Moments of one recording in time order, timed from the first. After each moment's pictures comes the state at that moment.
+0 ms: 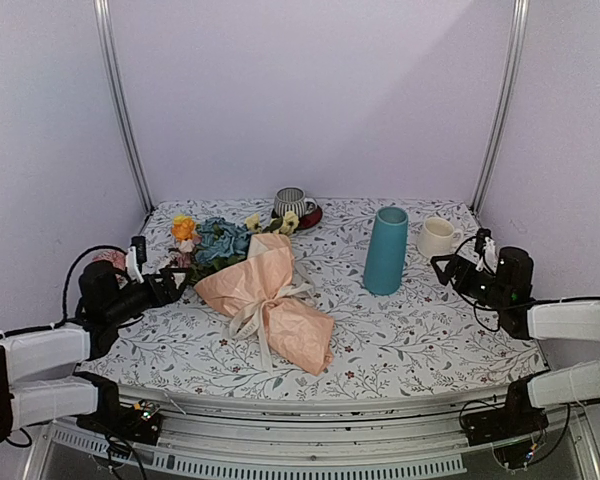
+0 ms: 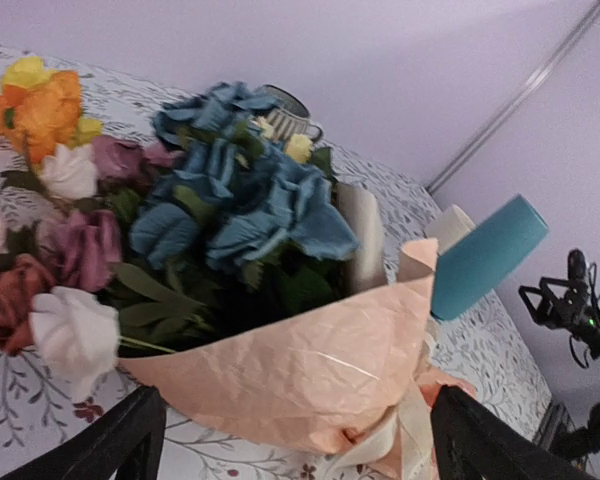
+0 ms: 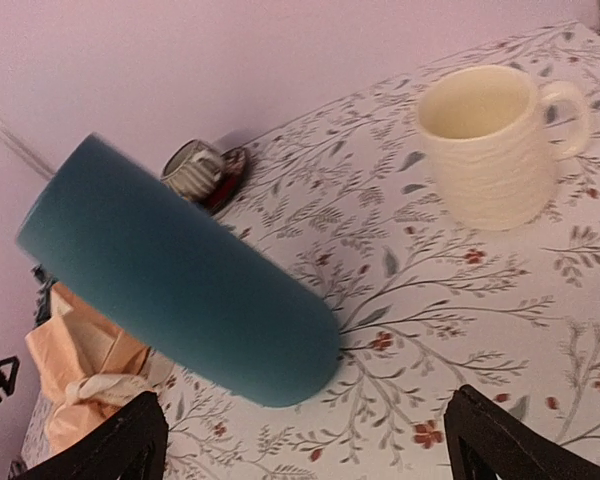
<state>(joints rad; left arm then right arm) -0.14 0.97 0.20 0.55 0.40 -0.53 0.15 1.19 0.32 0.55 -0.25 0.55</state>
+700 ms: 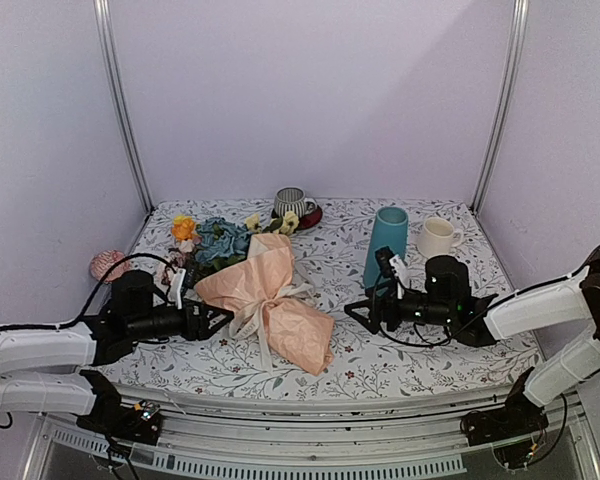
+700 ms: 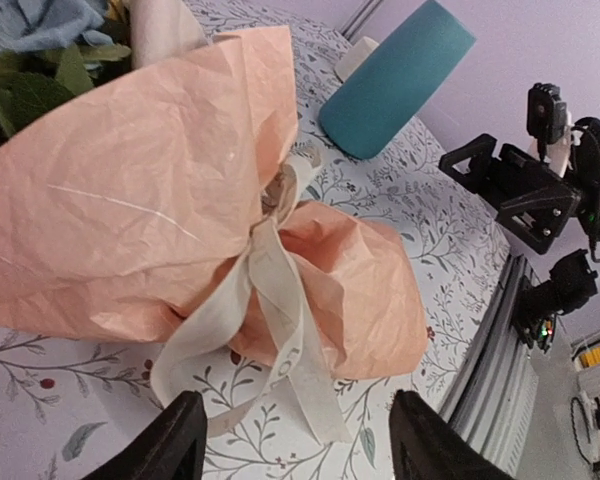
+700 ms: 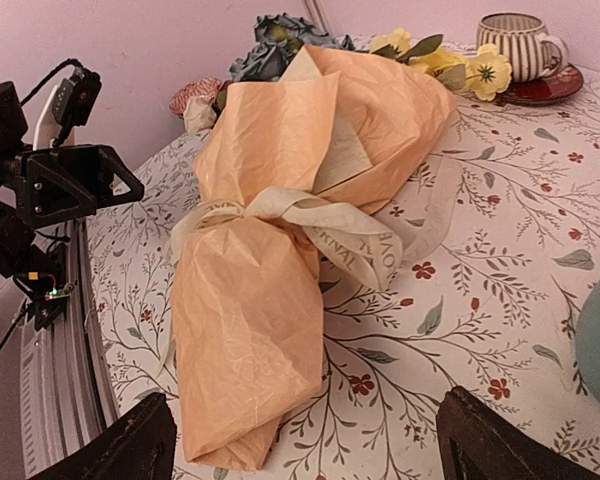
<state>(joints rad) -0.58 0.99 0.25 0.33 0.36 -0.48 0.75 1.43 0.48 0.60 -0.30 0.28</state>
